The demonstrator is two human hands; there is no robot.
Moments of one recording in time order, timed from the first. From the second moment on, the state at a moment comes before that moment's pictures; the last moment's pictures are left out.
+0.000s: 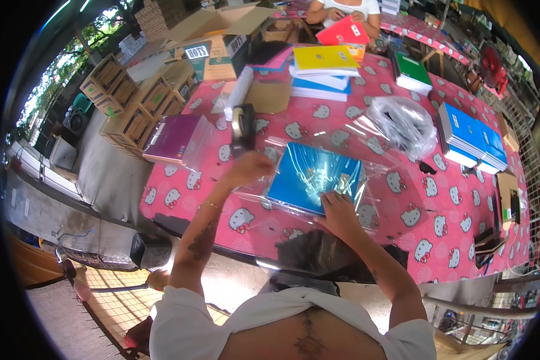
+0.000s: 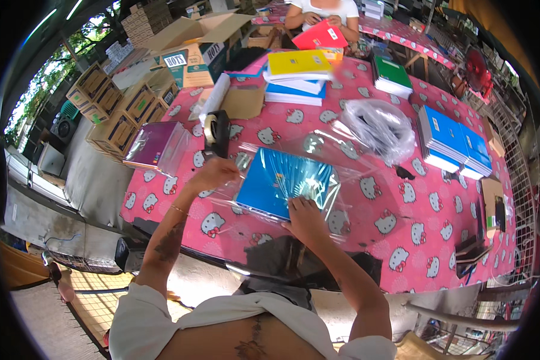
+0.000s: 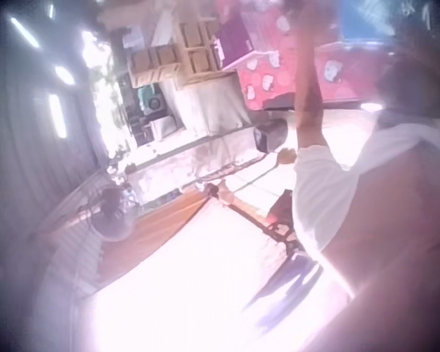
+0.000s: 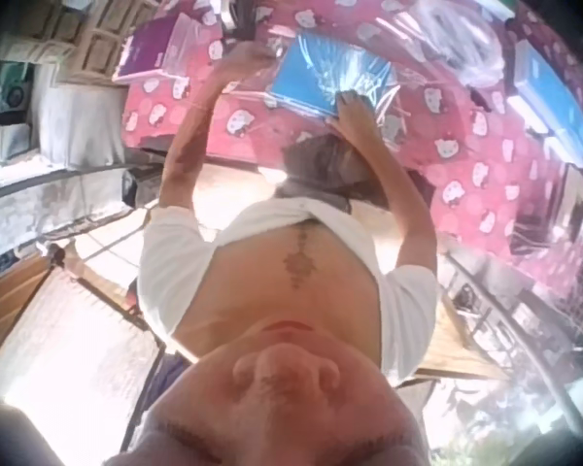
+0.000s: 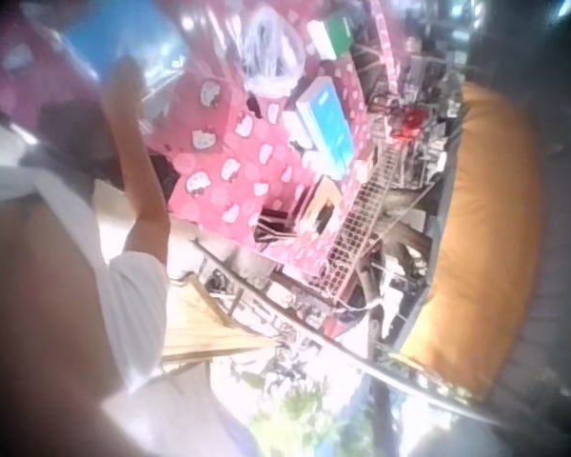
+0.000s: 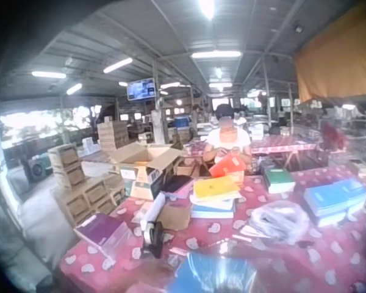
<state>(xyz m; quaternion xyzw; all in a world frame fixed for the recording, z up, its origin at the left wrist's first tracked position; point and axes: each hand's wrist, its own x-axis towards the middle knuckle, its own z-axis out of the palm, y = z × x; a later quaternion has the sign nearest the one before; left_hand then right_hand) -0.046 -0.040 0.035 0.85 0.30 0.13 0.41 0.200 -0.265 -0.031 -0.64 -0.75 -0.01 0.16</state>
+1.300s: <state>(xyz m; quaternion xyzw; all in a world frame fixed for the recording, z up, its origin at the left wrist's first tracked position) -0.005 -0.180 -0.095 0.55 0.48 0.42 0.54 0.329 -0.200 -0.082 -0.60 -0.69 0.34 0.21</state>
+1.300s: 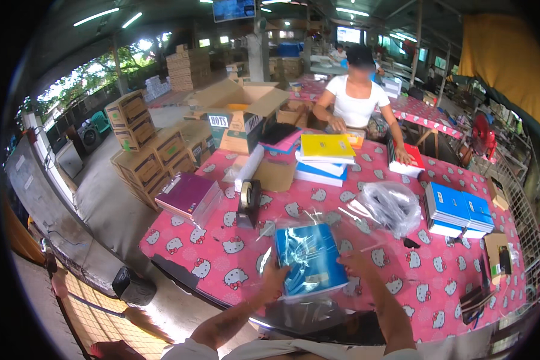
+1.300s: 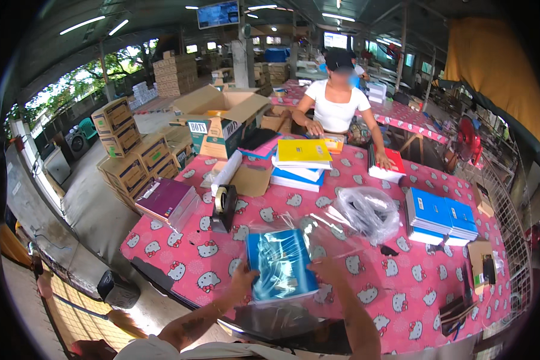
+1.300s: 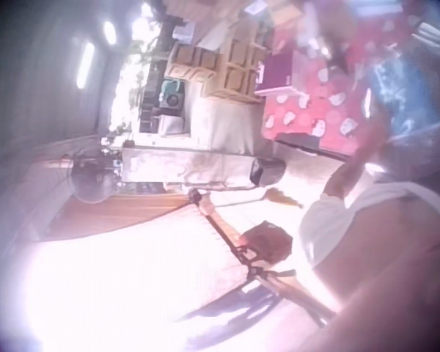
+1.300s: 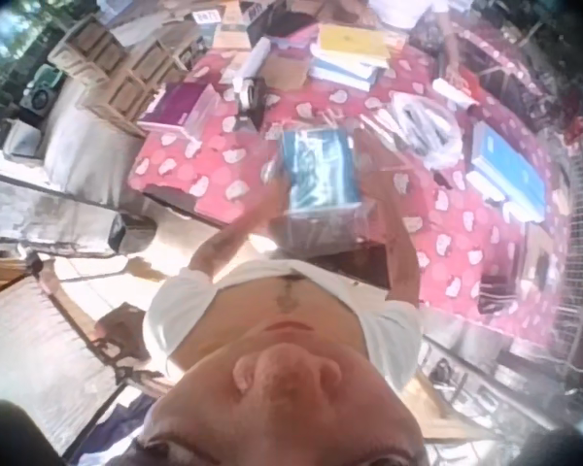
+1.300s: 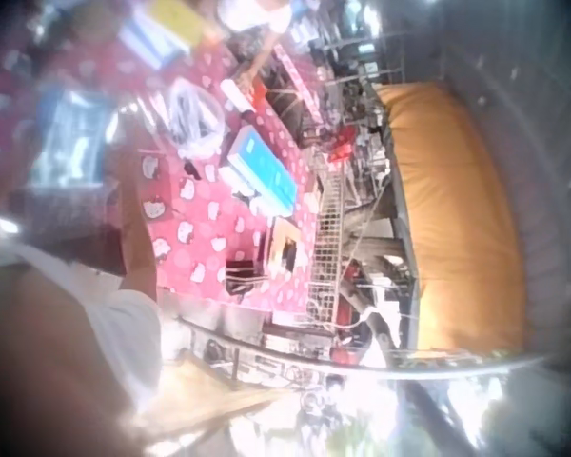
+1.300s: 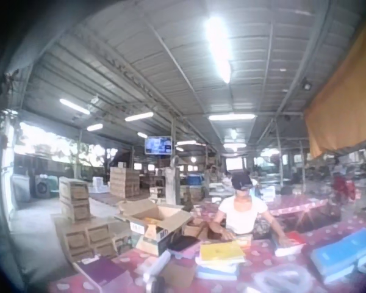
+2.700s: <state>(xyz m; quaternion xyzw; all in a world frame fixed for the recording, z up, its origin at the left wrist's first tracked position) -0.091 -0.205 -0.092 0.40 0.42 0.39 0.71 0.133 -0.363 -0.102 -0.53 -0.03 0.34 0.78</state>
